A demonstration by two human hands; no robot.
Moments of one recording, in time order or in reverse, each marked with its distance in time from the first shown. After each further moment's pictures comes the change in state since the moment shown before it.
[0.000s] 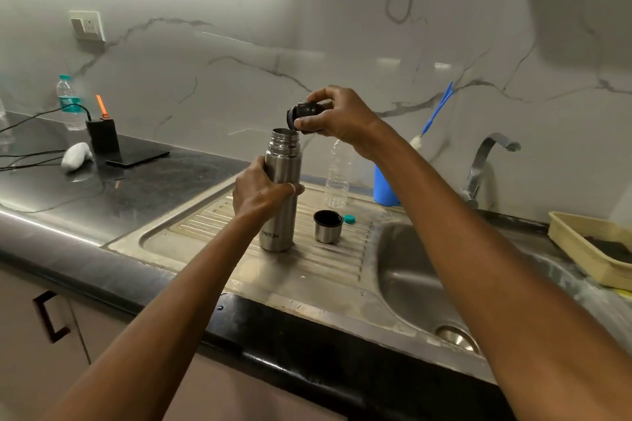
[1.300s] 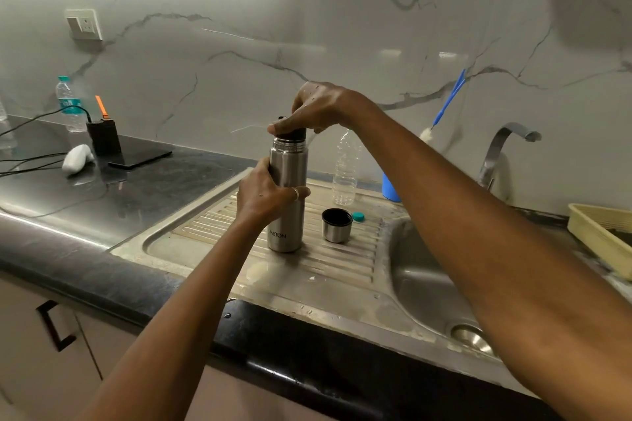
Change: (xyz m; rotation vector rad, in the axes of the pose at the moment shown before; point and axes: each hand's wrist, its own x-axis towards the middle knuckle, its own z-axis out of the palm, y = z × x) left_hand 0.018 -0.021 0.007 0.025 -0.092 0.038; right_hand 0.036 -0.029 0.024 -0.620 -0.278 0.054
